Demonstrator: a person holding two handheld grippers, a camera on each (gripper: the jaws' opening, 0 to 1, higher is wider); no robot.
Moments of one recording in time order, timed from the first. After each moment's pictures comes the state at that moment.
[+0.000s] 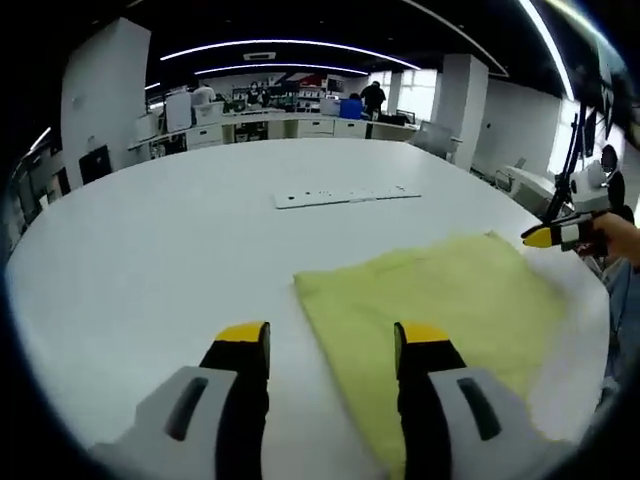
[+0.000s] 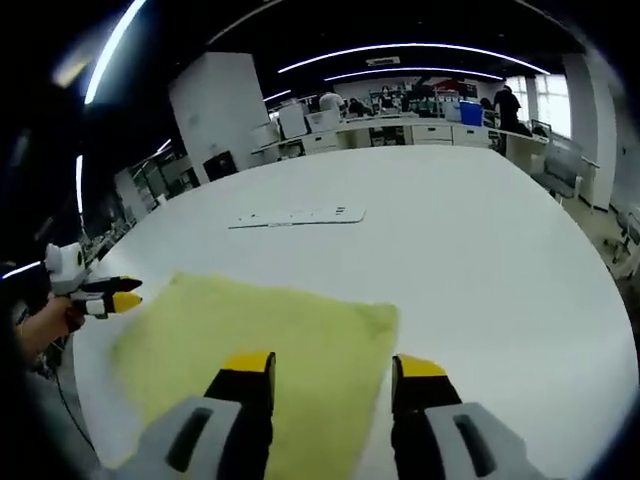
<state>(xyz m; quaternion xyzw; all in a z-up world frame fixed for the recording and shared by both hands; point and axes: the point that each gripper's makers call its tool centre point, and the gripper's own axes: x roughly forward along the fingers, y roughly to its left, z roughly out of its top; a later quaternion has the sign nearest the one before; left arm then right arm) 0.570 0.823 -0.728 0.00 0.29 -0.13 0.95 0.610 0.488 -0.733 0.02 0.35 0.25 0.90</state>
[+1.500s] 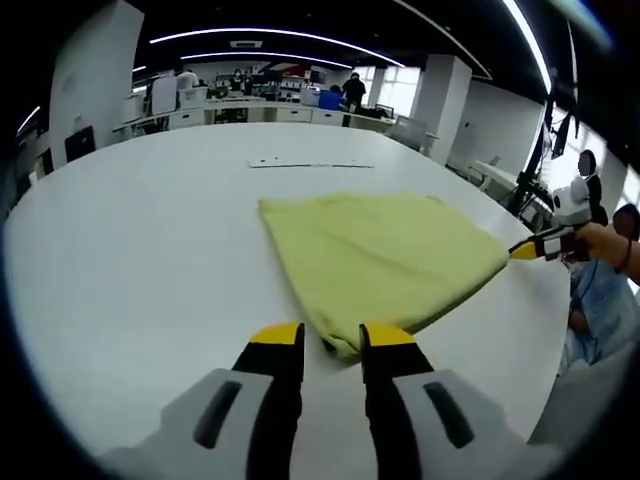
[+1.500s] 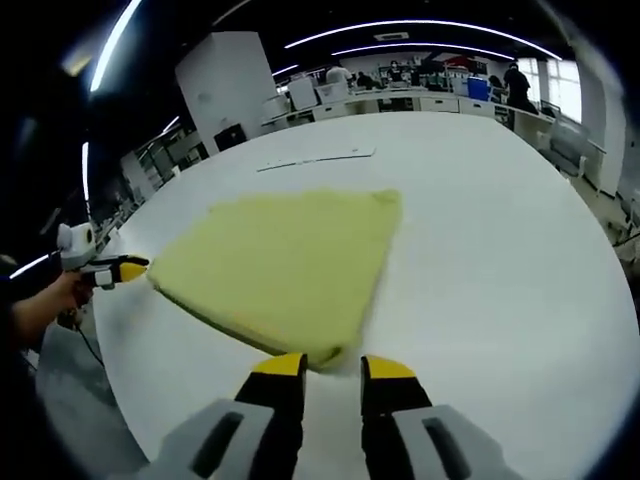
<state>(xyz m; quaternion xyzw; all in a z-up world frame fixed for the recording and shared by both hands) 0.462 0.804 -0.745 -0.04 0.31 -0.17 0.93 0.479 0.457 -0.762 0.02 0.41 0.25 0.88</state>
